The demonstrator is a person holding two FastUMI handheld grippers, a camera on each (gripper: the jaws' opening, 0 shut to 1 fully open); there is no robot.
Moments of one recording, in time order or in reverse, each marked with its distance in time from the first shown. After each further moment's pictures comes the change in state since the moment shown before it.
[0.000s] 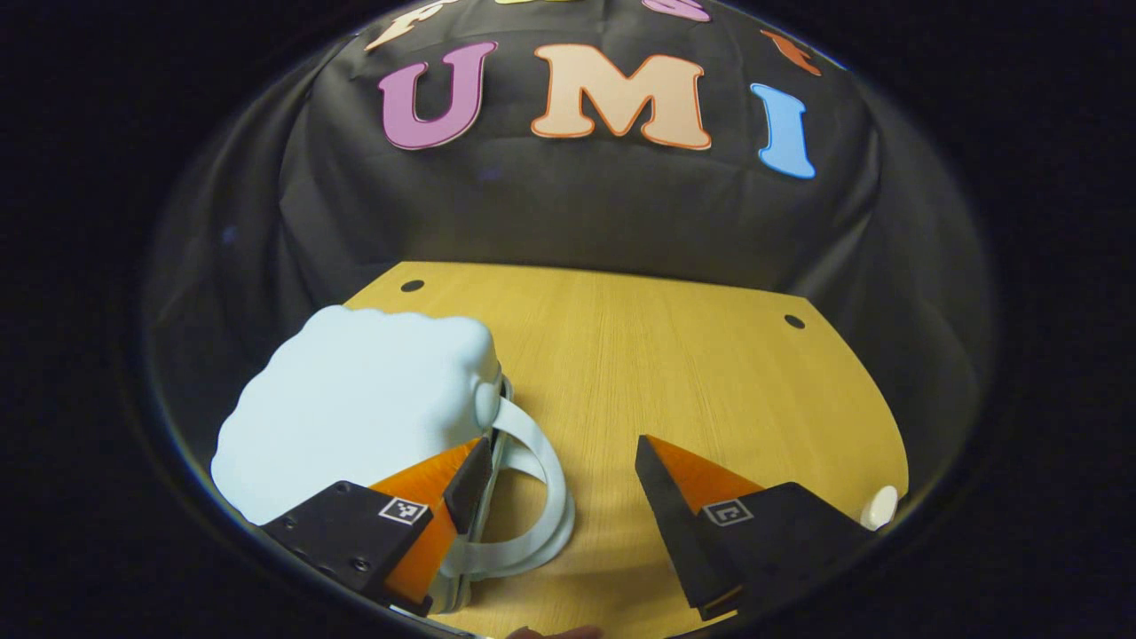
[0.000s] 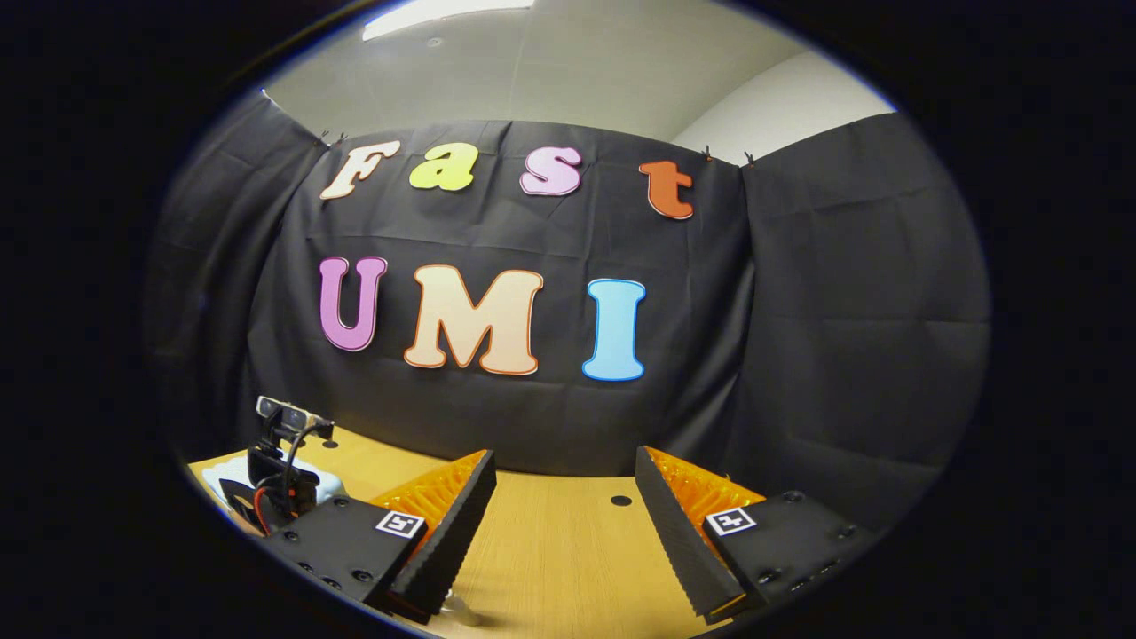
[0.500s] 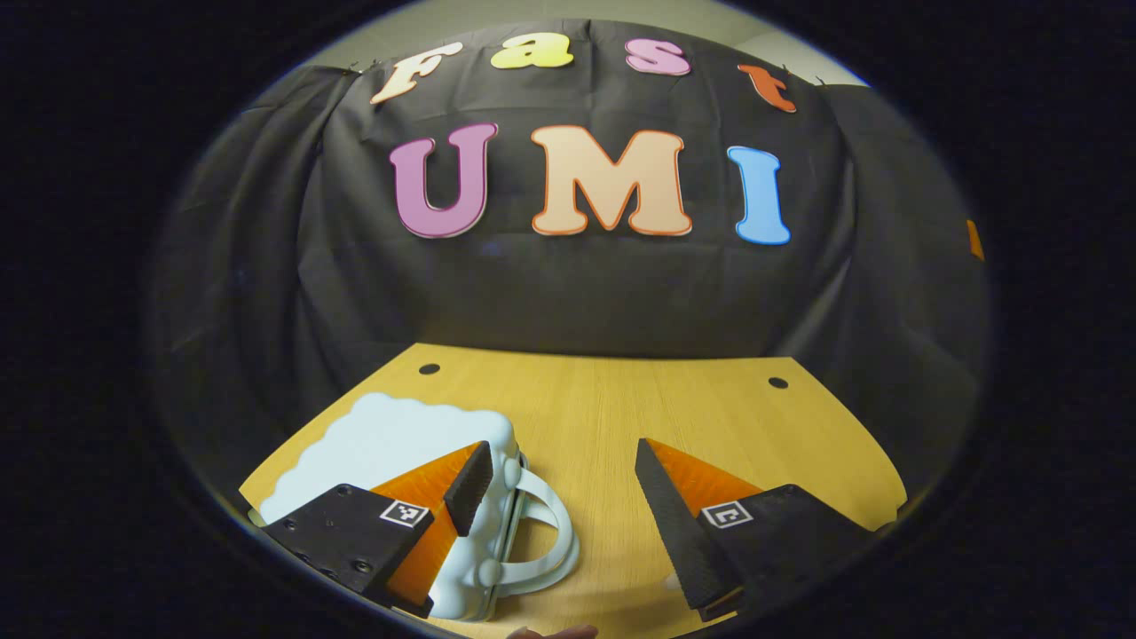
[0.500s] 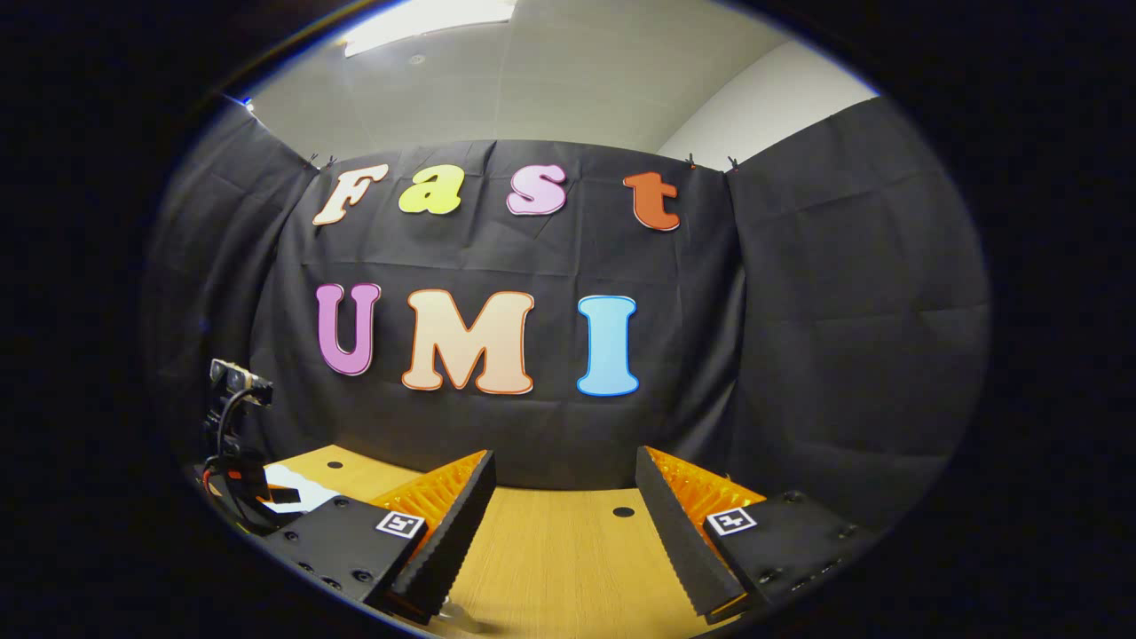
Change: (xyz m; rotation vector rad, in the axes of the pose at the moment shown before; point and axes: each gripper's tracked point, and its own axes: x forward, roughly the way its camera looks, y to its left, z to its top) left arm -0.053 0.000 0.060 0.034 -0.249 -0.003; right arm -0.002 -0.017 0.012 0.050 -0.050 0.004
